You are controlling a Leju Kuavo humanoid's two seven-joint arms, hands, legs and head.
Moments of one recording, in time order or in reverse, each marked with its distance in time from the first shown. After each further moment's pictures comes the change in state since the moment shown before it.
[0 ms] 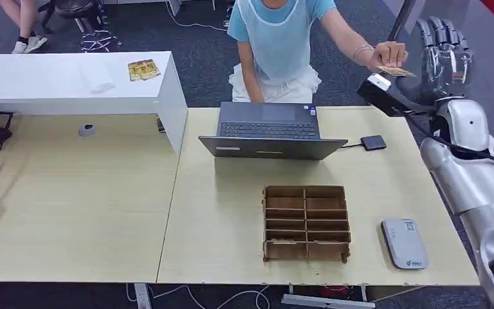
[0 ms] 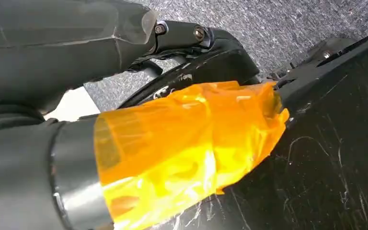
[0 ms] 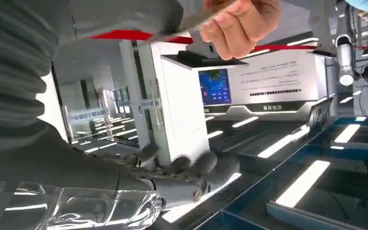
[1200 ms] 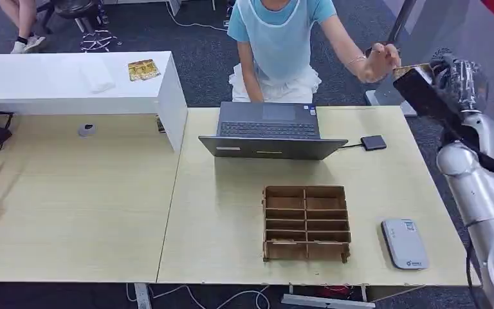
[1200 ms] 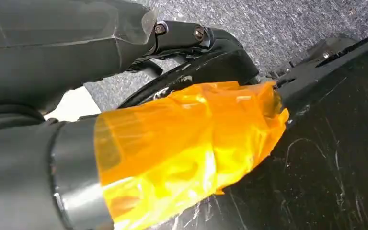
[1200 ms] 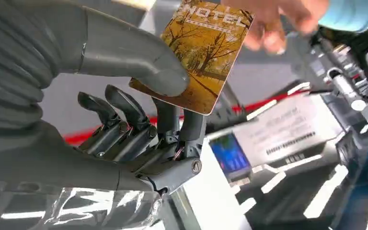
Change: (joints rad) left arm 0.000 0.000 0.006 0.000 0.018 0.000 -0.021; right arm 0.104 -0.011 -0.168 -0.047 -0.467 0.071 -0.092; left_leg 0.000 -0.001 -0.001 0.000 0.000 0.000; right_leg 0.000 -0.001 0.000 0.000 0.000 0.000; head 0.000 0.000
